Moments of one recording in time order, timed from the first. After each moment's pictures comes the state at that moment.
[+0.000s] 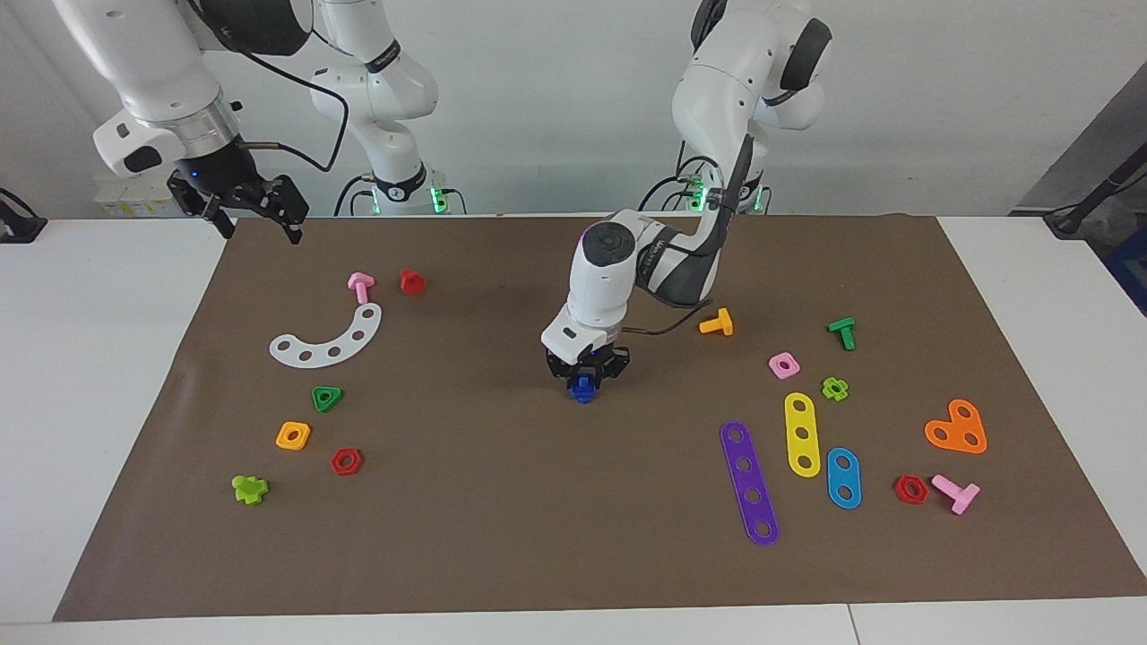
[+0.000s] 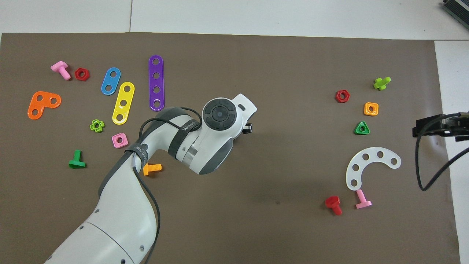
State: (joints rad) left arm -0.55 0.54 -0.15 -1.66 0.05 2.29 -0.64; right arm 0.03 -0.09 -0.08 -1.69 -0.02 1.58 0.07
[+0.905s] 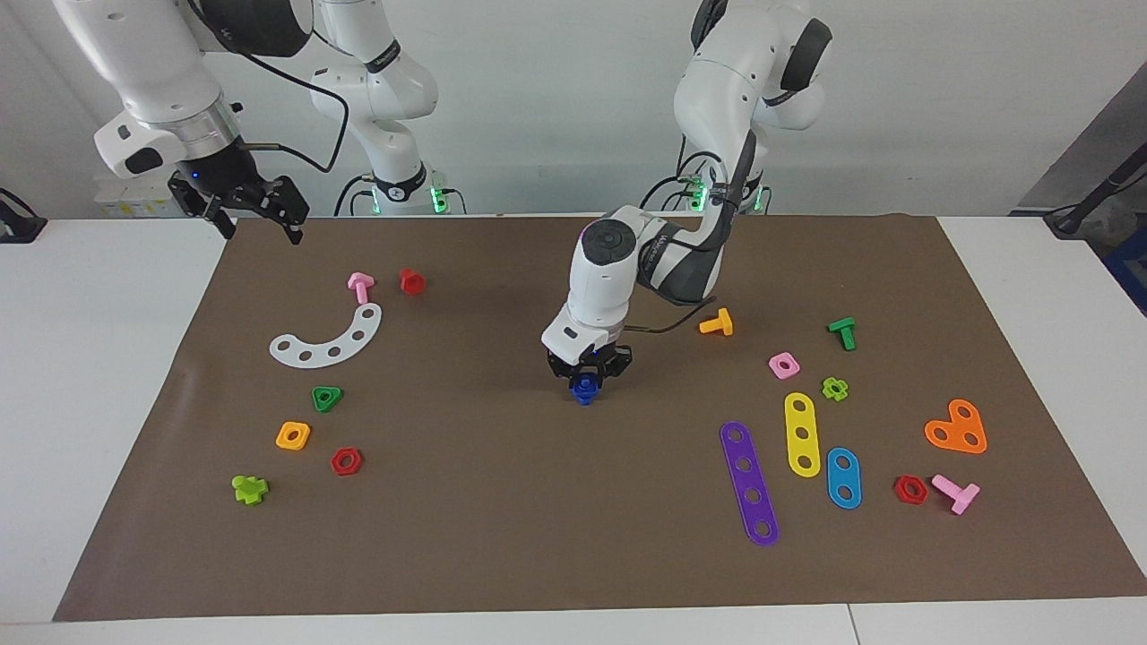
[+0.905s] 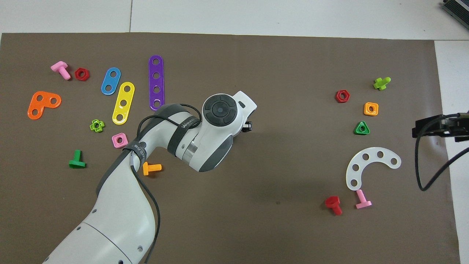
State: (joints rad) left arm -0.55 0.55 -0.14 -1.59 0.05 2.21 -0.65; right arm 0.03 -0.09 -0.08 -1.69 -0.02 1.58 0.07
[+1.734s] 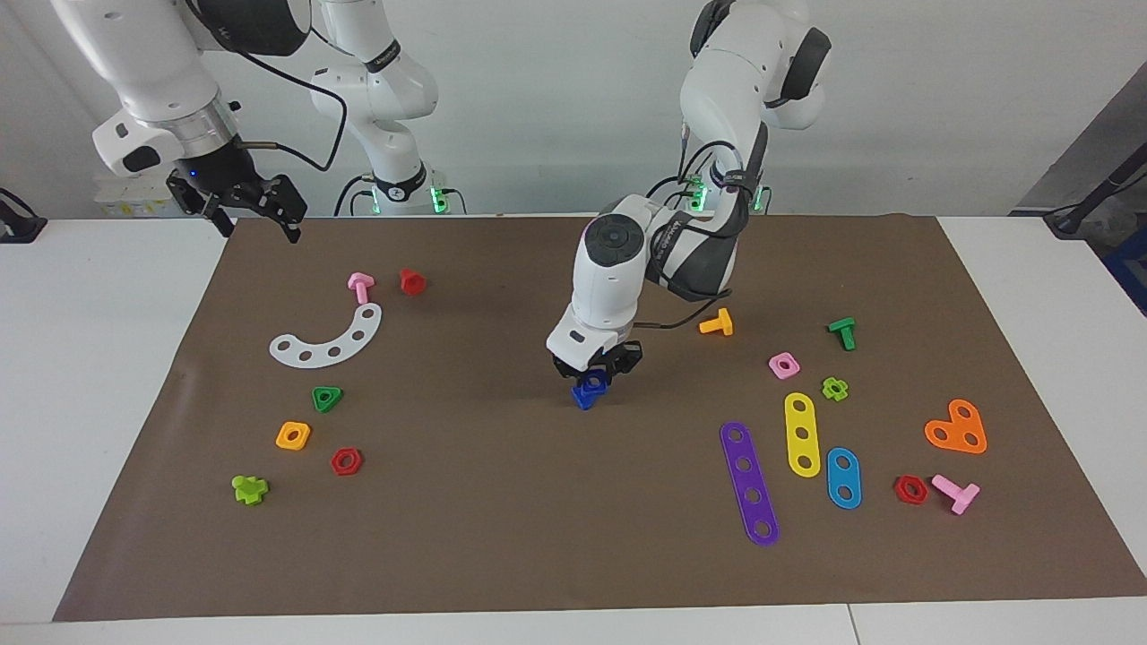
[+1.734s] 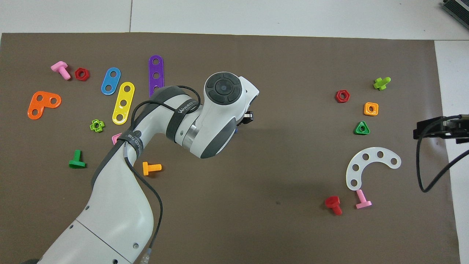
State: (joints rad) left arm -0.51 0.58 -0.13 -1.39 0.04 1.97 -0.66; right arm 0.02 -0.10 -0.08 -1.71 -0.02 1.58 0.07
